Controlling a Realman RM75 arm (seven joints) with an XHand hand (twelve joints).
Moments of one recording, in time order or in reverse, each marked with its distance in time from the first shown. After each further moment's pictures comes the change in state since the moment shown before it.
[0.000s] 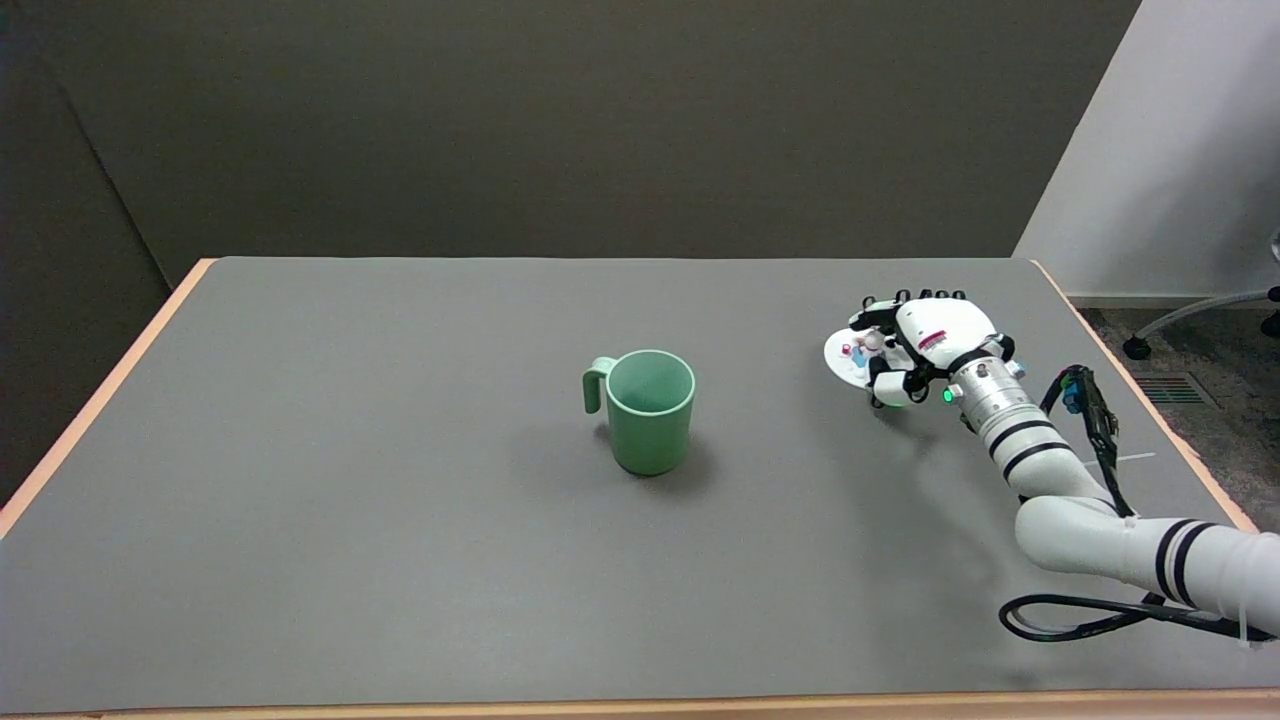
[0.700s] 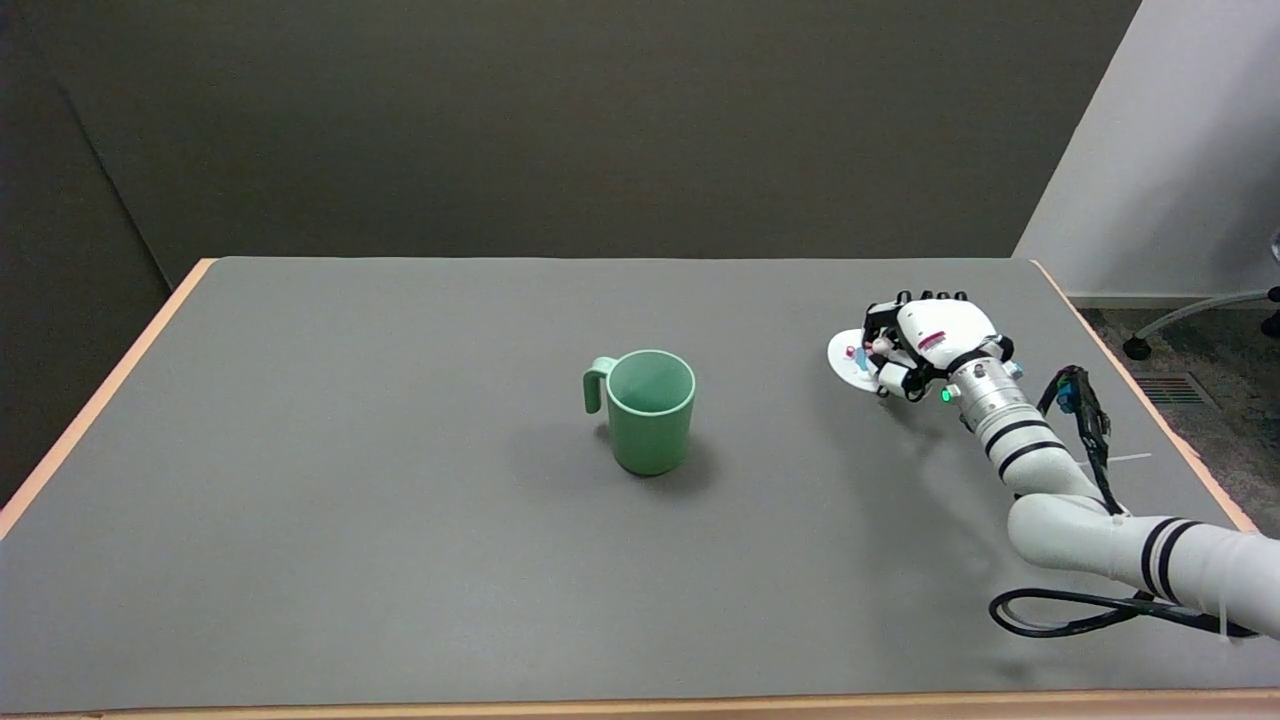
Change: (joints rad) arm 0.022 -0.034 0.001 0.063 -0.009 -0.007 -0.002
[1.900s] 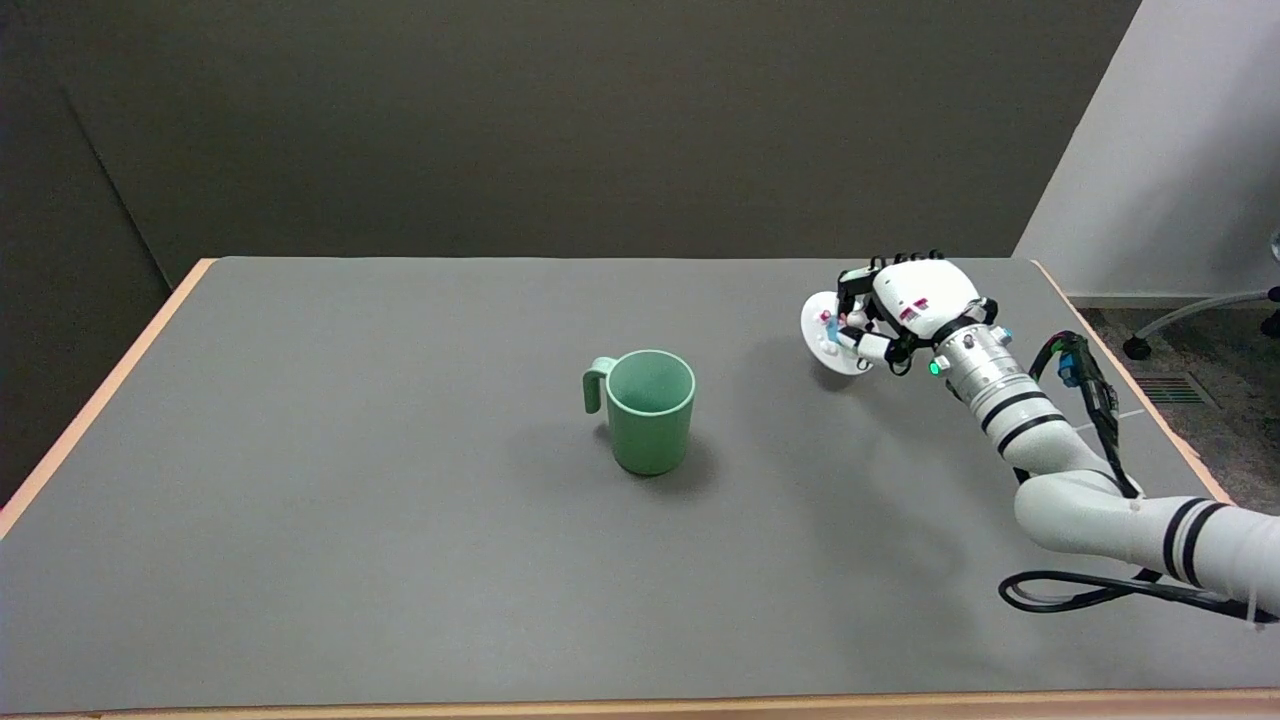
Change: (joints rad) arm -0.019 0.062 0.077 -0.159 -0.146 -0.022 0.001
